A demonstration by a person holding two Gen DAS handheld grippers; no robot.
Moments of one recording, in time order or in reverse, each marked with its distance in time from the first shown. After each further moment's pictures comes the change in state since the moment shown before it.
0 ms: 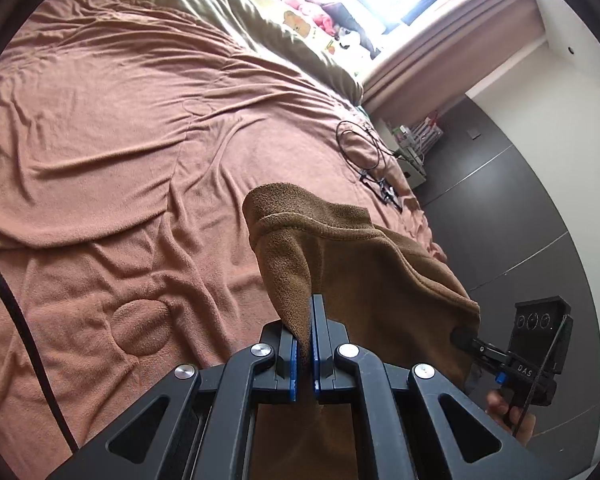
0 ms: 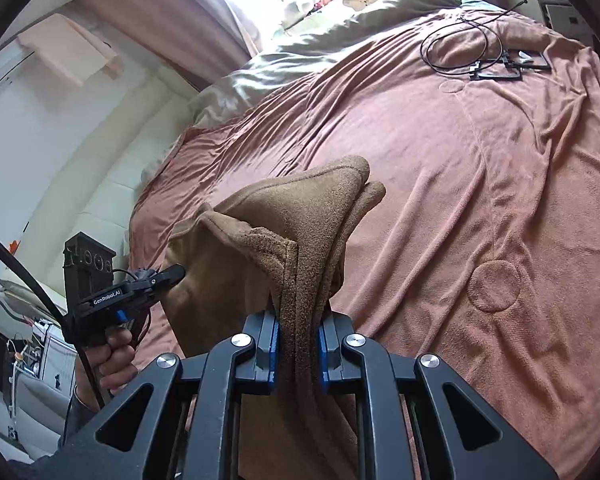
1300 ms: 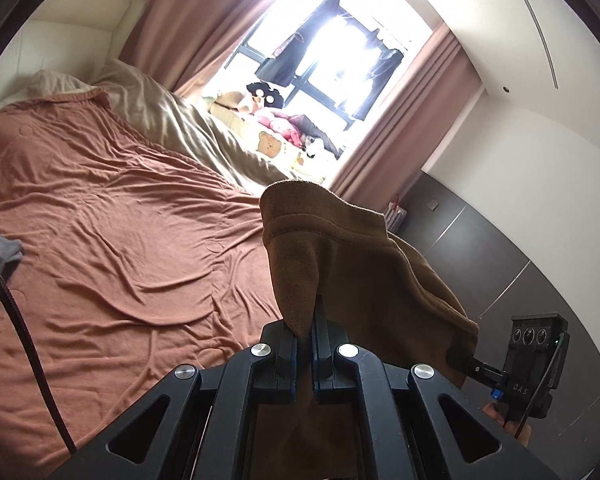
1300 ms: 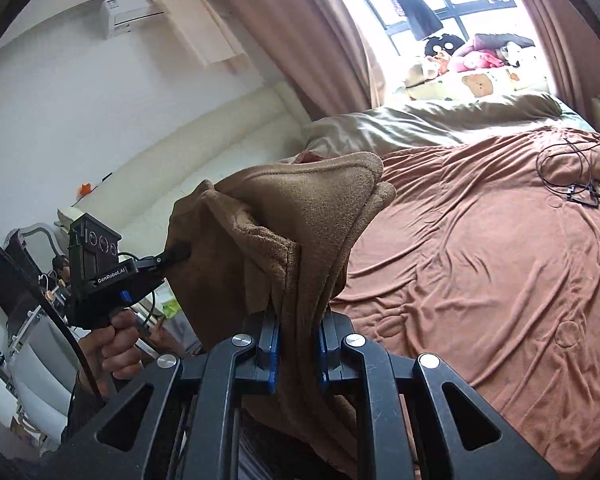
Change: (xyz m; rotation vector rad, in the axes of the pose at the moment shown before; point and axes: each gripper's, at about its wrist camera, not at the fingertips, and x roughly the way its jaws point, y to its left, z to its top) left arm -0.288 -0.043 -0.024 0.124 -0.375 -0.006; right arm -0.080 0.169 -0.047 -0.304 -0.130 0.178
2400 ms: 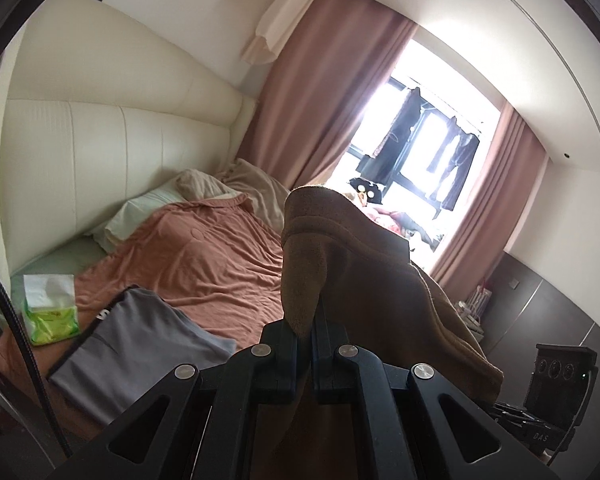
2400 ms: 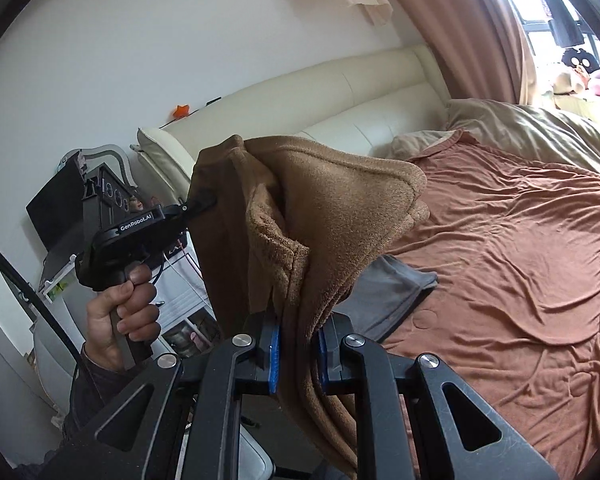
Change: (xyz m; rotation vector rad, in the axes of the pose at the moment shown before) left arm -0.248 0.166 0.074 -0.020 -0.306 0.339; right arm 0.211 0.128 0.024 -0.224 0.144 0.306
